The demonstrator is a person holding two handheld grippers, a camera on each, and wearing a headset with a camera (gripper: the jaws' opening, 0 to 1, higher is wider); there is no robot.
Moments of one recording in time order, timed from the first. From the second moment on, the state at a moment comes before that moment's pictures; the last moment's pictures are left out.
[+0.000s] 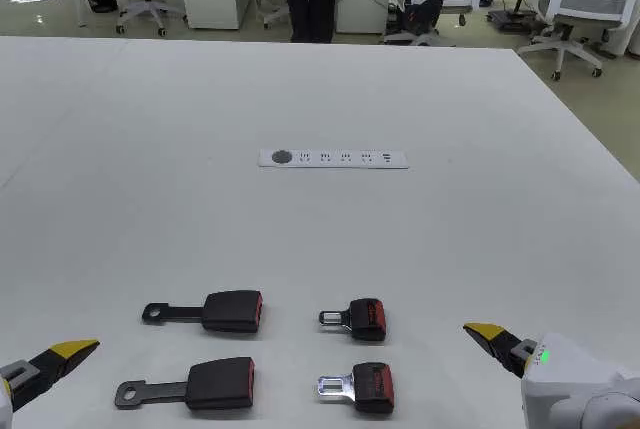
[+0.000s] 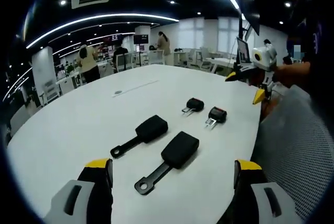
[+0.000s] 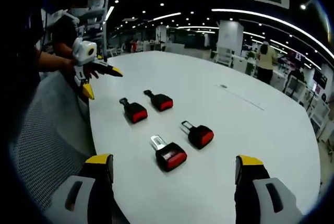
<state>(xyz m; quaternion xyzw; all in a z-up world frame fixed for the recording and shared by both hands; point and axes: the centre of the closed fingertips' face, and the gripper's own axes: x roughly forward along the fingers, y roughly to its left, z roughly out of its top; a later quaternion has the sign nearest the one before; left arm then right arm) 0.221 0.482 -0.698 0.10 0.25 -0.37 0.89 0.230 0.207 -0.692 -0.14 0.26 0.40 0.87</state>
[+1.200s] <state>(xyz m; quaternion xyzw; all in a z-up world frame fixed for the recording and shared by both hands) 0.225 0.482 -0.700 0.11 0.26 -0.37 0.88 0.233 0.206 -0.694 -0.16 0.26 0.41 0.86</state>
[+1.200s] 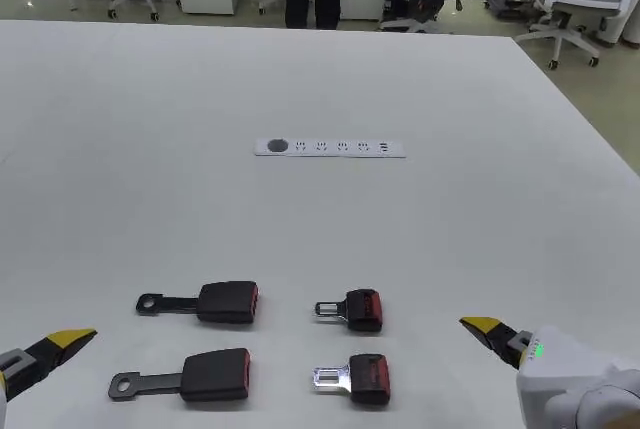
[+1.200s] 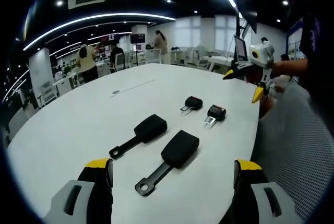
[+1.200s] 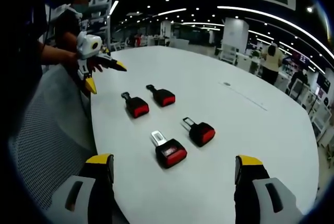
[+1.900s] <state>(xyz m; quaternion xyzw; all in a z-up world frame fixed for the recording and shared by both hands) 0.229 0.478 -0.703 0.12 0.27 -0.38 0.88 0.235 0.204 -0.700 -0.17 0.28 0.42 0.84</state>
